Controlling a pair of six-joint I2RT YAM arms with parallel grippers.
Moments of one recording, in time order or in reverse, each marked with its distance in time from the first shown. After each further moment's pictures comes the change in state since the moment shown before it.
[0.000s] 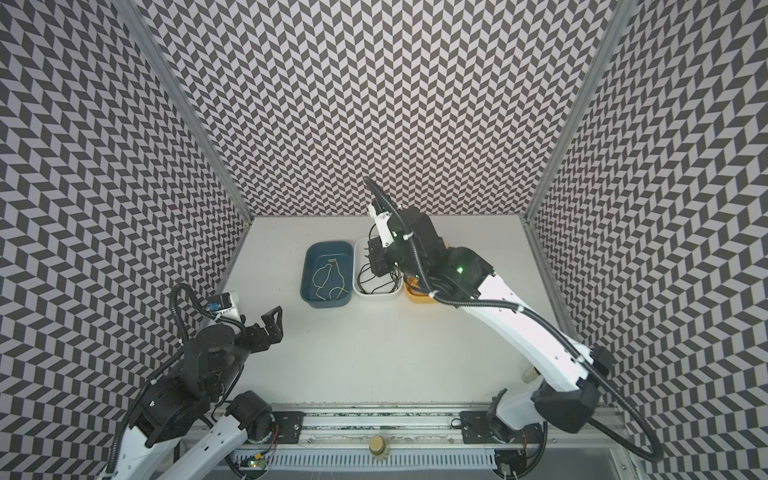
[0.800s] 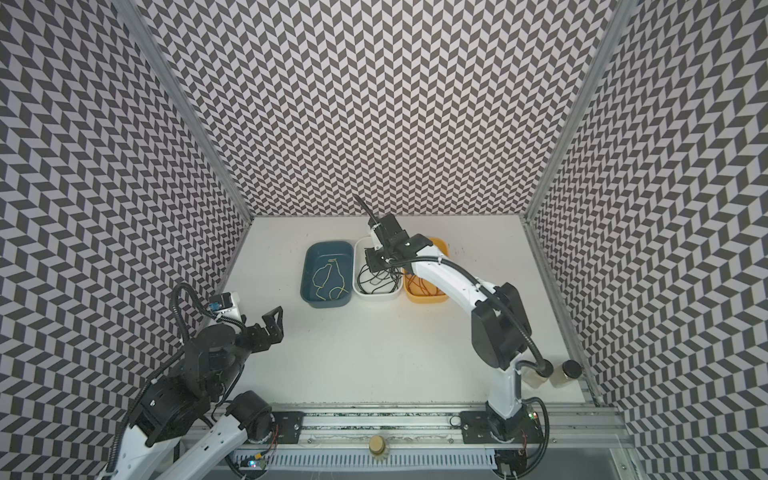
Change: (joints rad) left arm -0.006 0.003 0.000 0.000 0.000 0.000; right arm -0.155 0.415 -0.047 0.109 -0.169 0.027
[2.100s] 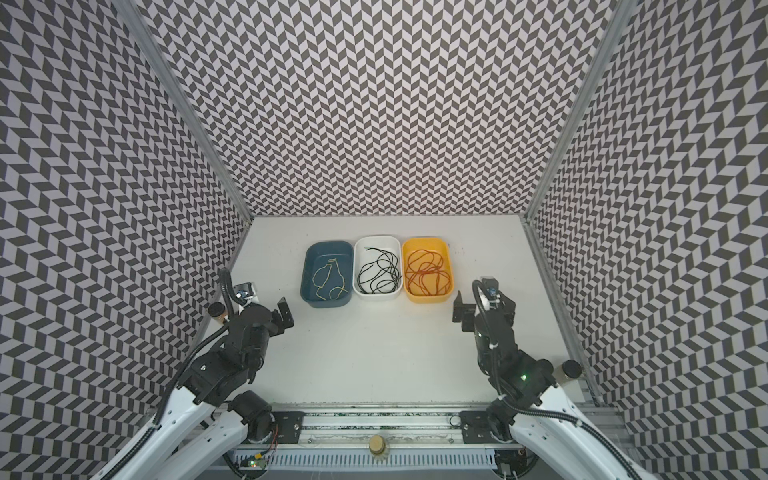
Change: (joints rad) left arm 0.072 0.254 -0.146 0.306 -0.239 0.105; right arm -0.076 -1.387 -1.267 0.375 0.787 -0.145
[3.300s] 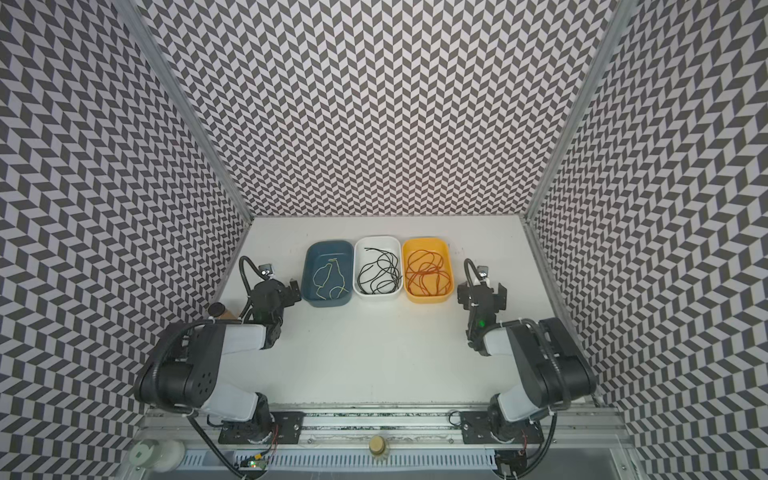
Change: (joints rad) left arm 0.470 0.938 -0.171 1.231 0.404 0.309; right arm -0.421 1.037 -0.087 1.059 -0.271 -0.165
